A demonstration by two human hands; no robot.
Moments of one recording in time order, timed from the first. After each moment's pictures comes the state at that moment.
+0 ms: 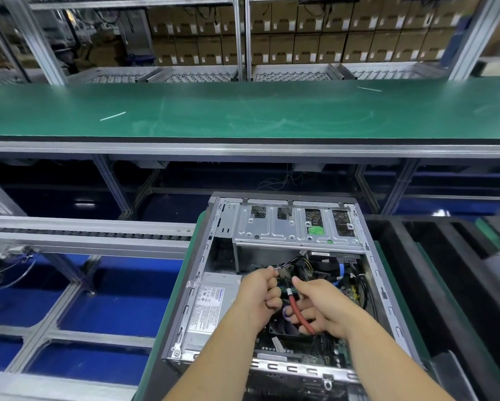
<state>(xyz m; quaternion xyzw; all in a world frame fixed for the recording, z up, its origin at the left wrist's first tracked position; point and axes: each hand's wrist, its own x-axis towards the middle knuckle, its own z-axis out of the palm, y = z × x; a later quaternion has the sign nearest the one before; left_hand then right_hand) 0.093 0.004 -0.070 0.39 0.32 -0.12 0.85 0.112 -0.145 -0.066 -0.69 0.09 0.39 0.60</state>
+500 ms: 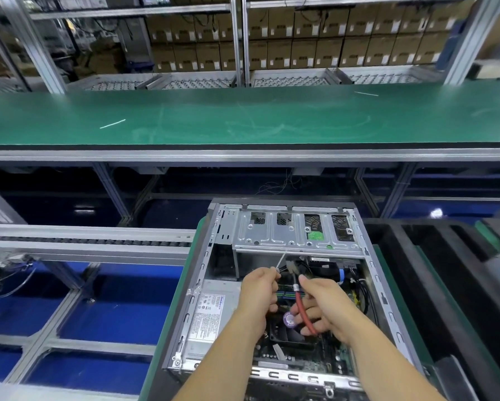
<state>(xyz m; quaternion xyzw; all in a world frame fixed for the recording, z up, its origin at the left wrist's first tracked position) 0.088 0.001 -0.062 0.59 0.26 -0.05 0.76 0.110 -0.150 -0.063 -0.72 0.08 0.30 0.63</state>
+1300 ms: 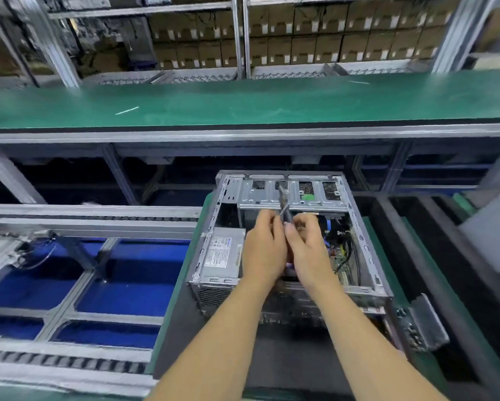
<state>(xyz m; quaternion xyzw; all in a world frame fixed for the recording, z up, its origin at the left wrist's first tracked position) 0.007 -0.025 -0.012 0.84 0.10 0.21 0.49 0.008 -0.119 -0.011 -0.73 -0.10 -0.01 0.68</state>
